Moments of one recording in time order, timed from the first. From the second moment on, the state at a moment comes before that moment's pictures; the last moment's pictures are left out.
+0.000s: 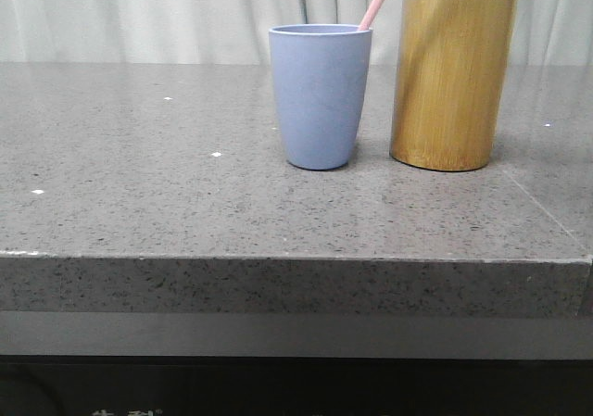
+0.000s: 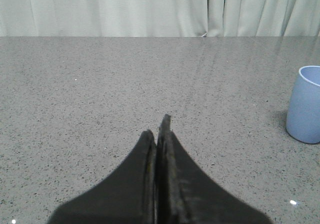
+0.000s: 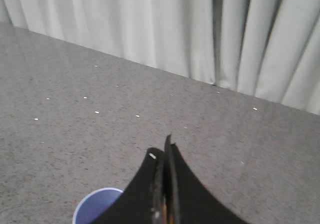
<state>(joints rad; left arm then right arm) -0.23 0.25 -0.46 0.01 0.45 -0.04 0.36 1.12 -1.40 0.11 0.60 -0.05</state>
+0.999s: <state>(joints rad) -0.23 0.25 -0.46 0.01 0.45 -0.04 0.06 0.16 -0.42 0.09 0.37 -0.05</state>
